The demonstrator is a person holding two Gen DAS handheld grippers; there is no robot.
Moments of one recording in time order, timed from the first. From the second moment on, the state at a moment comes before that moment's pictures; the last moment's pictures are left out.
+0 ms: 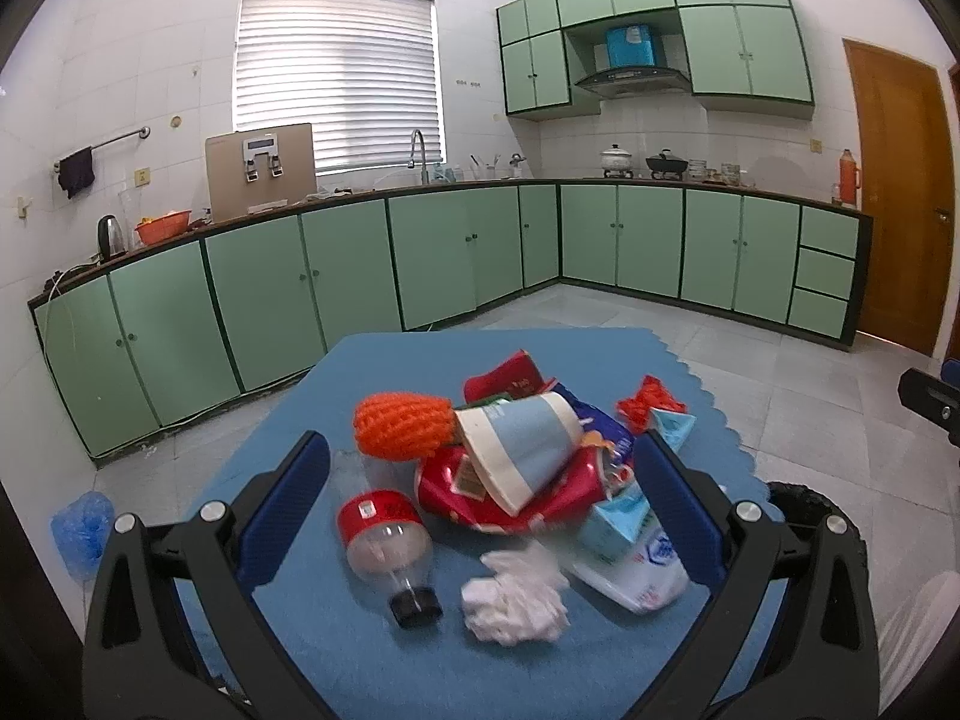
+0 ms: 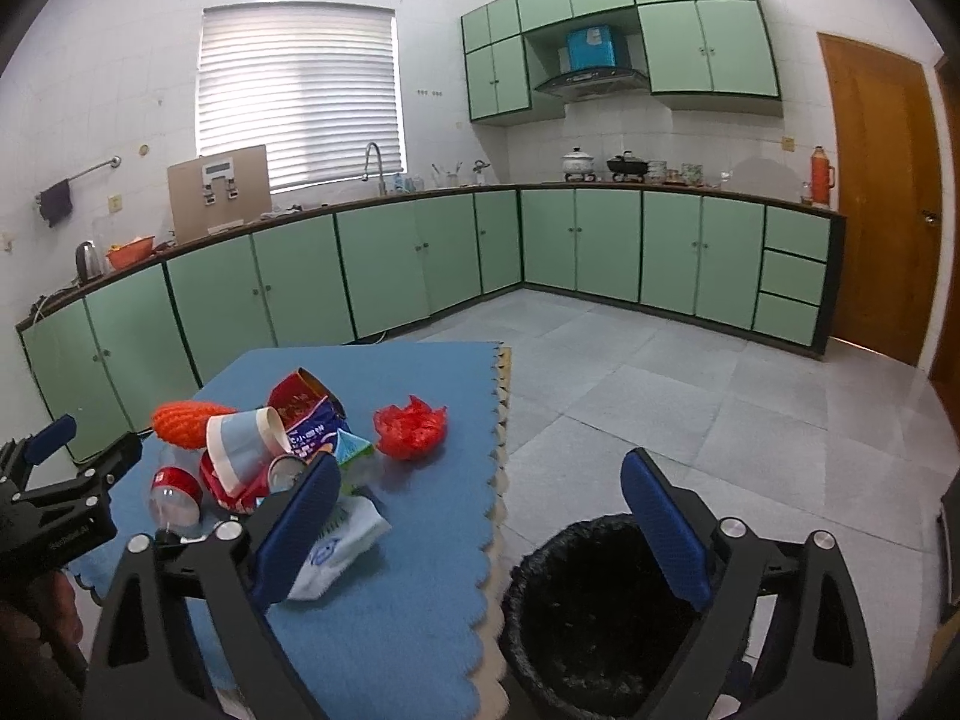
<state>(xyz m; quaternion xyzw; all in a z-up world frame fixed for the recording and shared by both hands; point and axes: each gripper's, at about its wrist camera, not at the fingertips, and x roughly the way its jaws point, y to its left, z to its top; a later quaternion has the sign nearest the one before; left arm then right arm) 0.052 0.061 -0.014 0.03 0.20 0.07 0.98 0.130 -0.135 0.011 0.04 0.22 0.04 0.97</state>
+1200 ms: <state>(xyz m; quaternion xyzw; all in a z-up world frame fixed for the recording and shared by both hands) 0.184 0.140 -0.070 -0.03 0.28 0.09 0.95 0.331 -0.056 -0.070 0.00 0.33 0.09 0.94</state>
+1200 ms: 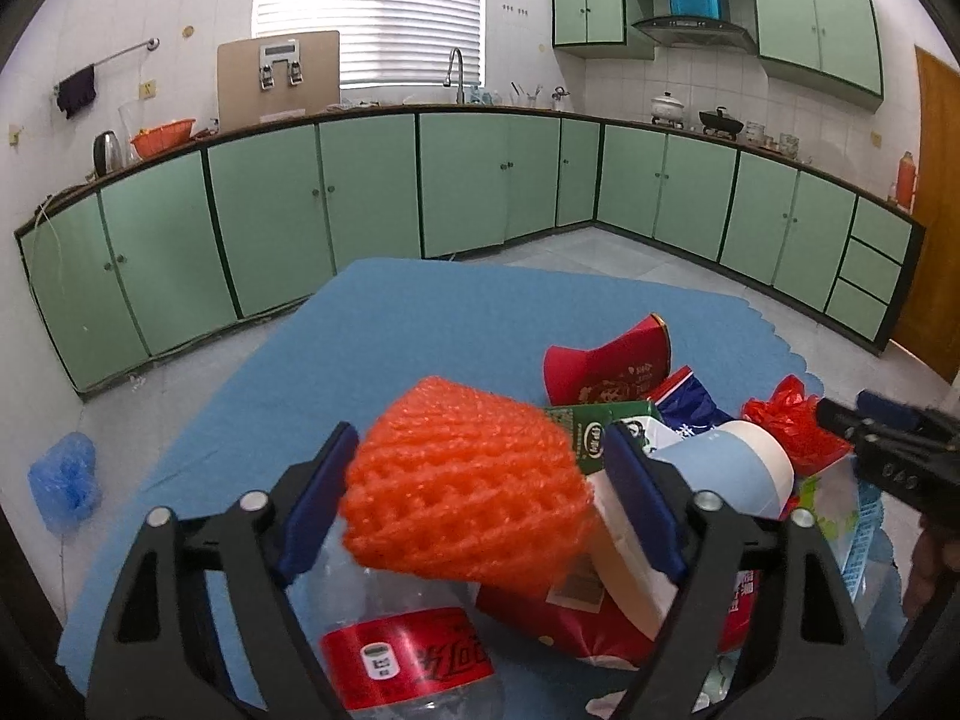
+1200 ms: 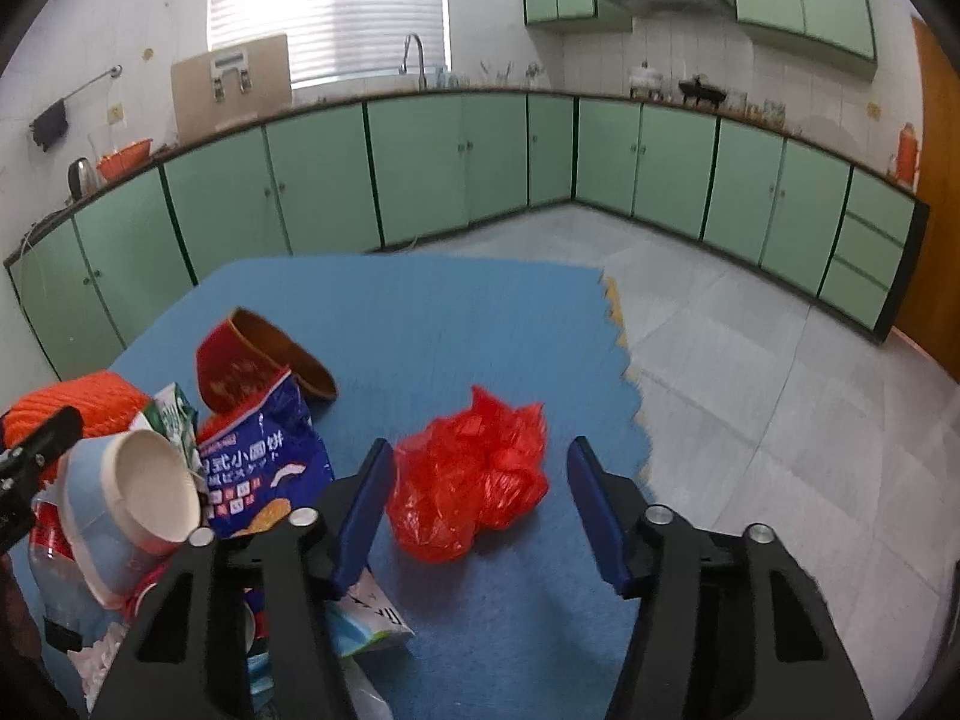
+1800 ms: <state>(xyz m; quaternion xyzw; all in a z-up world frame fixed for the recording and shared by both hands) 0.174 0.139 -0.060 -0.04 0.24 0.09 0.96 0.324 -0.049 -0.055 0.00 0.33 0.12 0.94</state>
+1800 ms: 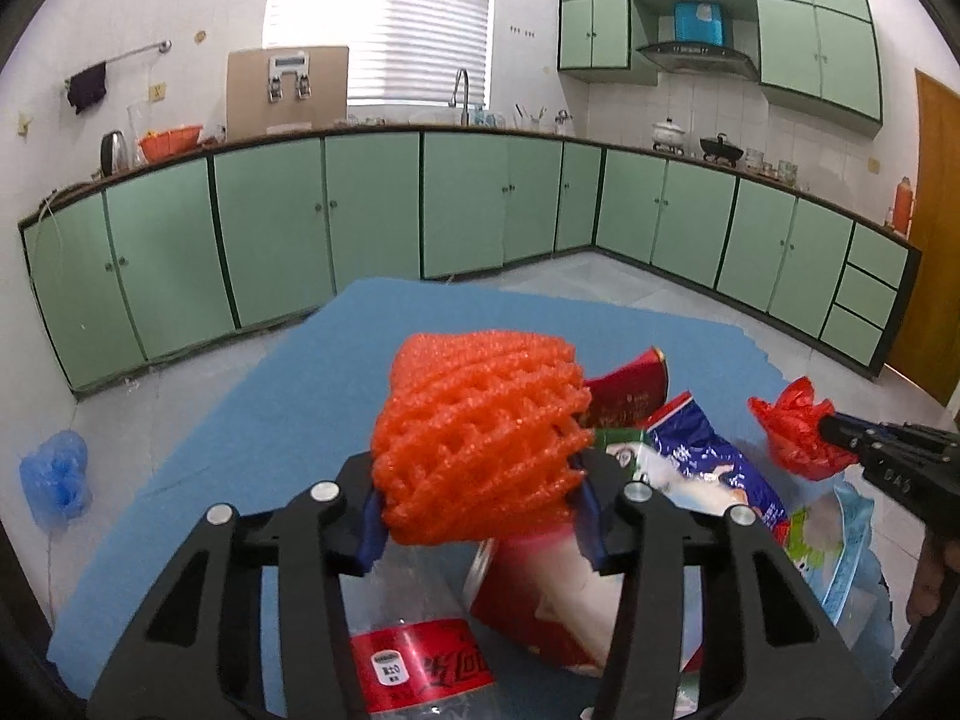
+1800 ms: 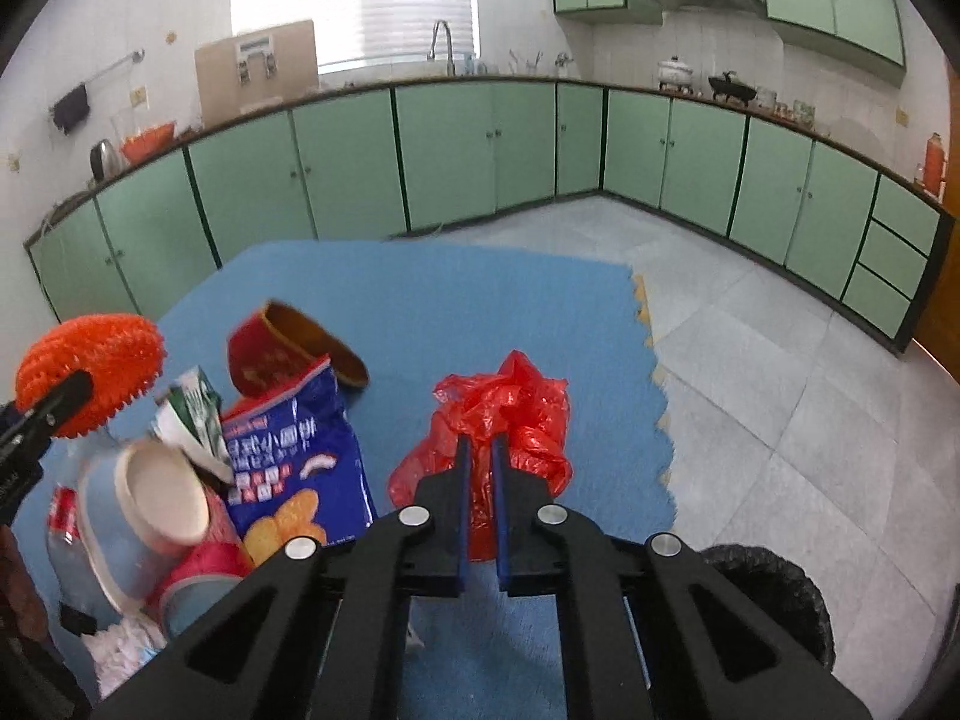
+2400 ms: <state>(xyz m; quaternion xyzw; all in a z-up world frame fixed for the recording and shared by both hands) 0.155 0.079 -0.016 0.00 0.17 0.04 0.98 0.282 -0.087 0.007 0.03 0.23 0.11 0.97</state>
